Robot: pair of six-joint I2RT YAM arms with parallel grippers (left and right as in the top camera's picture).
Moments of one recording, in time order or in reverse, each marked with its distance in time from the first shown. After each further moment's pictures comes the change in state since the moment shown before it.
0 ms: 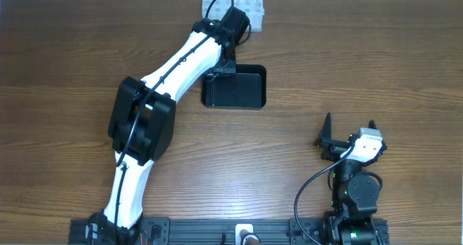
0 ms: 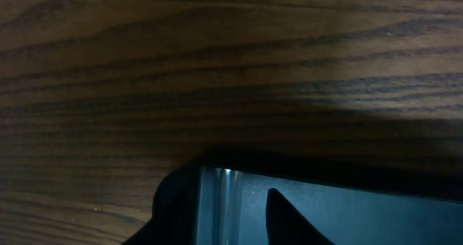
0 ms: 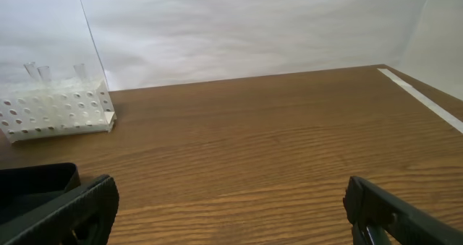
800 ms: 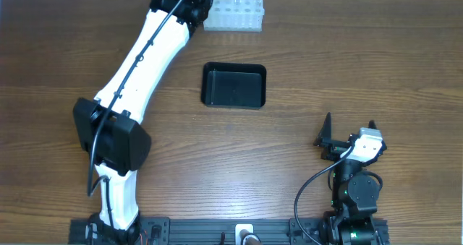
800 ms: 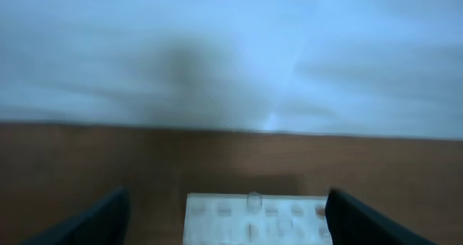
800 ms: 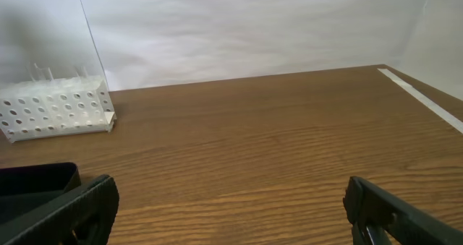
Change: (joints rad) left arm 0.097 -0.163 0.215 0.497 -0.087 0.270; right arm 0.000 0.000 0.000 0.000 0.000 0.000
